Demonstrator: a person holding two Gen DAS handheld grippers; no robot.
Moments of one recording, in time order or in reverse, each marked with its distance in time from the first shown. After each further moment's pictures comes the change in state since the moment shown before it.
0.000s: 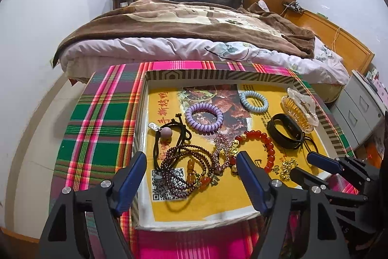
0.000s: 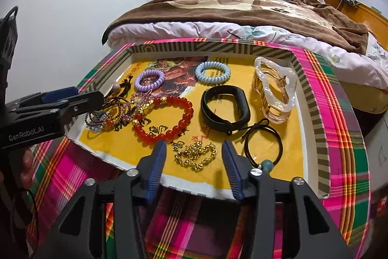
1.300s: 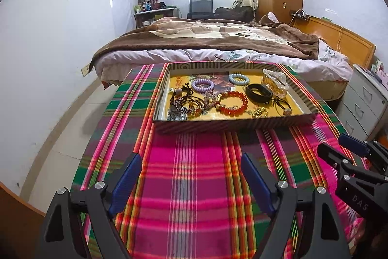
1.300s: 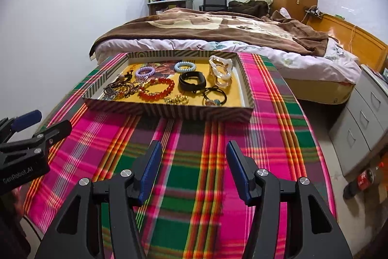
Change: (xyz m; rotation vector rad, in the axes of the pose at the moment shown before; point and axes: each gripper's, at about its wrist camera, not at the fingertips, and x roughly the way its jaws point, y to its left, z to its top) left arm -0.126 -0.049 -0.118 0.009 -0.115 0.155; right arm -0.115 0.015 -0.091 0.027 -0.125 -0.178
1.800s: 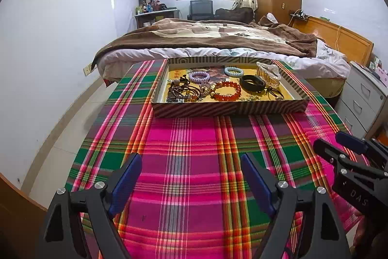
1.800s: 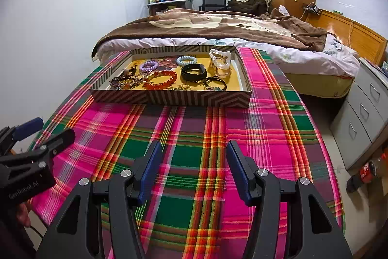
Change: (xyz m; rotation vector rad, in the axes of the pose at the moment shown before) left arm -0.021 -0.007 -0.031 0.001 -0.013 0.007; right arm -0.014 0.002 -0.021 0.018 -0.008 0.012
